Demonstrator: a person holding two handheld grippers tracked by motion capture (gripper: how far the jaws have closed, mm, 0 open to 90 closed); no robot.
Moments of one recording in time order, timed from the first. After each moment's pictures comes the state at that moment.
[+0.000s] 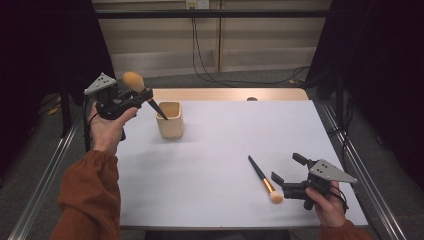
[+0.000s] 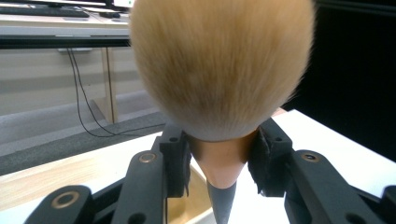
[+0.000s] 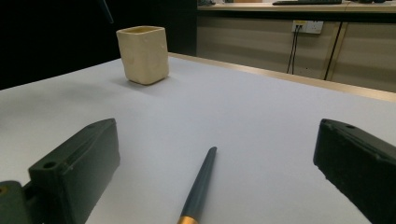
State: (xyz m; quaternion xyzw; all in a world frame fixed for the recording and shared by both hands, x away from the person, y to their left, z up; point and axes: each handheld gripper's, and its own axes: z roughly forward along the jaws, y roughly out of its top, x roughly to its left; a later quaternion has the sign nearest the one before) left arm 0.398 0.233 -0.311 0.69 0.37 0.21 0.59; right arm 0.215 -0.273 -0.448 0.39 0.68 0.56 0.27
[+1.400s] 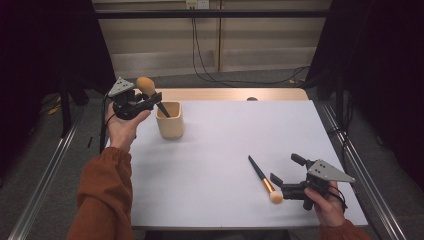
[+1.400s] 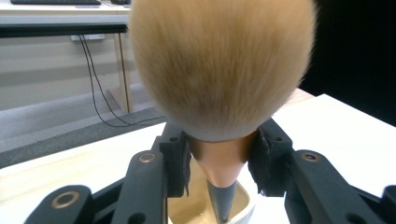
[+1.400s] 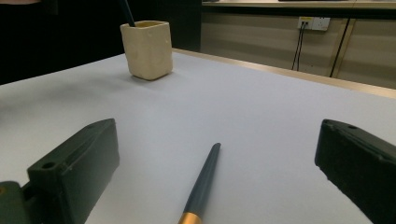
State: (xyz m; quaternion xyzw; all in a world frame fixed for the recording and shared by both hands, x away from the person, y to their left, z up) left arm 0.426 0.214 -0.350 0.71 0.38 0.23 0.55; right arm 0.216 -0.272 -0.451 0.38 0.69 0.56 0.26
